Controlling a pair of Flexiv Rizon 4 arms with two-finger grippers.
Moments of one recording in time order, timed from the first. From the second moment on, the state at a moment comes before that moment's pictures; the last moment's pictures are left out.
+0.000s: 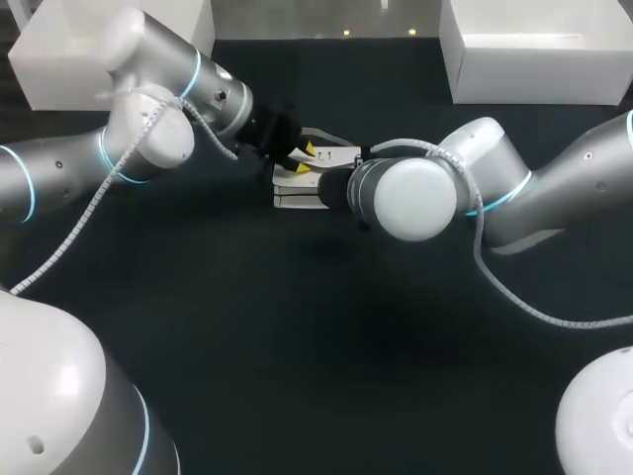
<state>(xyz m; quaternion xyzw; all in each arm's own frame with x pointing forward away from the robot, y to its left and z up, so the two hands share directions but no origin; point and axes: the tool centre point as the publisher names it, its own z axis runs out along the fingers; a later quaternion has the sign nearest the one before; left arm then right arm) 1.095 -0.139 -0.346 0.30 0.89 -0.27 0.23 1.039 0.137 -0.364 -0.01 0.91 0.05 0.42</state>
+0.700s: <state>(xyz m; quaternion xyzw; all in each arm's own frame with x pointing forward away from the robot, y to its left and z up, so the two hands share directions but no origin) 1.104 -0.142 -0.349 0.27 0.90 -0.25 0.24 1.040 0.137 -0.364 -0.01 0.91 0.05 0.42</state>
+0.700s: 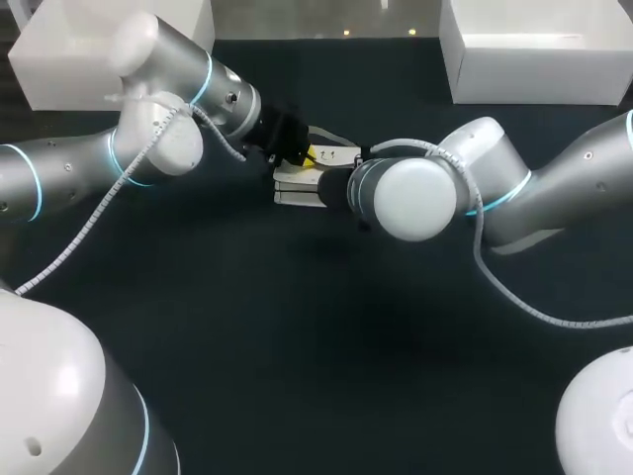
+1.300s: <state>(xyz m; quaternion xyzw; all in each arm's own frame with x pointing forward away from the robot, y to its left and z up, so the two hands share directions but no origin) 1.114 -0.142 -0.320 0.16 0.92 -0.30 0.18 1.040 0.139 -0.362 -0.01 0.91 0.05 0.42</state>
